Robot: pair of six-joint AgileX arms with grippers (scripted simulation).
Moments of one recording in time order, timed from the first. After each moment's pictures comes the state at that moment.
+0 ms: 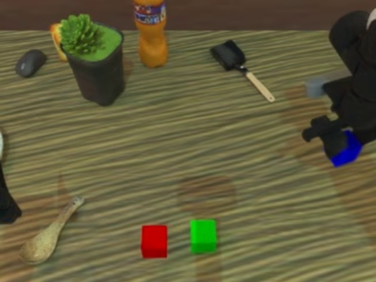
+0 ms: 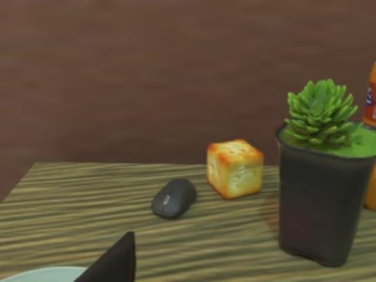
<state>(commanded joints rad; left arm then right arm) 0.02 0.00 0.00 0.00 0.00 0.00 0.23 2.01 1.44 -0.99 0.00 -0.11</state>
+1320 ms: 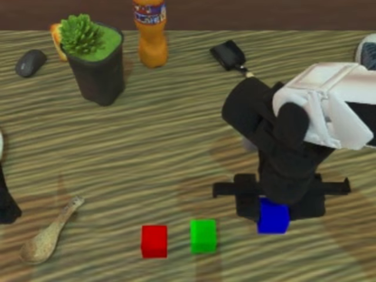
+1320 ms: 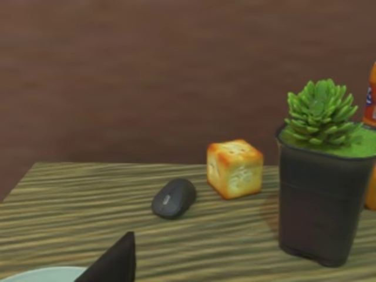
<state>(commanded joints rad) 0.02 0.00 0.00 0.00 0.00 0.00 0.73 1.80 1.22 -0.98 0.01 0.74</state>
